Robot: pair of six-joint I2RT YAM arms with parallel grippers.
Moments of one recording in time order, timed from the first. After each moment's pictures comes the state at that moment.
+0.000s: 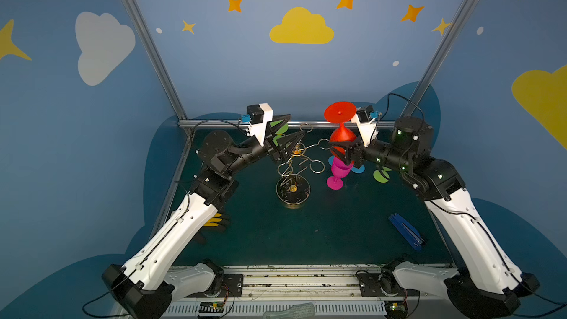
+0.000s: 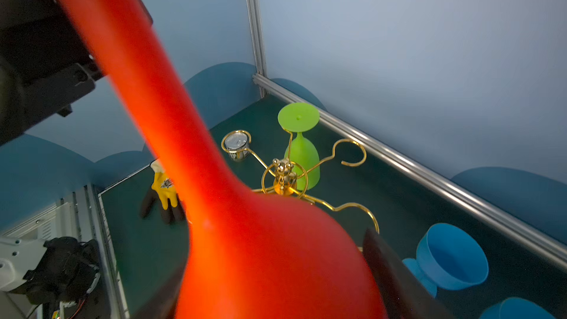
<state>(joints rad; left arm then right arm) -0.56 1.19 1.30 0.19 0.47 -0.03 0.55 1.21 1.62 -0.71 -0.33 -0.04</state>
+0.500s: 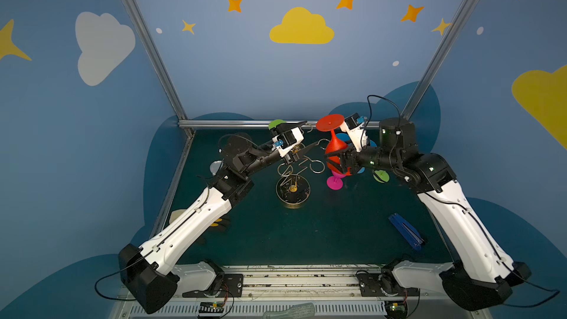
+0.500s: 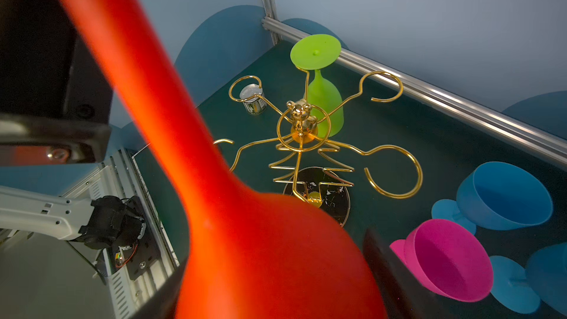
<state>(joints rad) -0.63 1.27 1.27 0.27 0.46 0.43 0.57 1.28 1.66 -0.89 -0.38 0.00</state>
